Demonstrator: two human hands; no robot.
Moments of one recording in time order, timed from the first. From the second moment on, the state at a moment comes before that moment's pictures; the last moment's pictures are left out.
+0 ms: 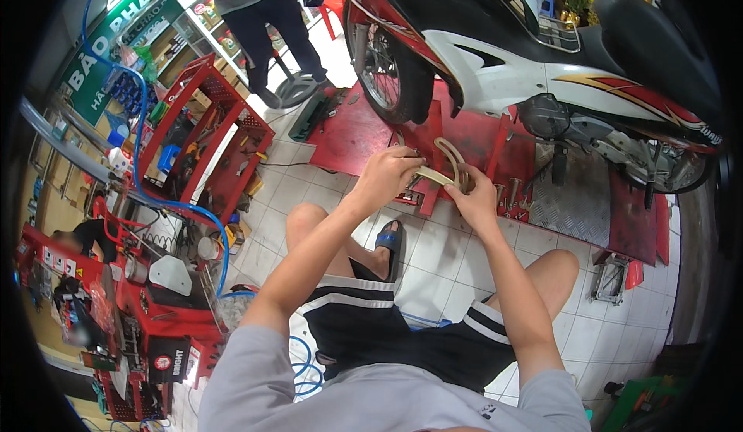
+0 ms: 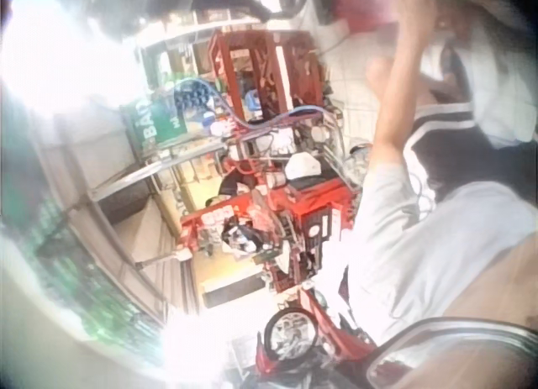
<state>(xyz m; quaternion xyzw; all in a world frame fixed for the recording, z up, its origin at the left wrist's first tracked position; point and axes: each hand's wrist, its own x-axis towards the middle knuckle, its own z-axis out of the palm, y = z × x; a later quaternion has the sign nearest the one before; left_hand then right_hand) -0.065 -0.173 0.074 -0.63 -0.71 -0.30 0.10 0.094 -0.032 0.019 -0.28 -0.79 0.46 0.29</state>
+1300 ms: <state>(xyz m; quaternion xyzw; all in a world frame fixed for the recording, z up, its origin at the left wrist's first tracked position) -0.131 -0.061 -0.041 -0.56 -0.69 -0.35 -0.31 0.031 -0.003 -0.060 -0.35 -0.81 0.47 0.03</state>
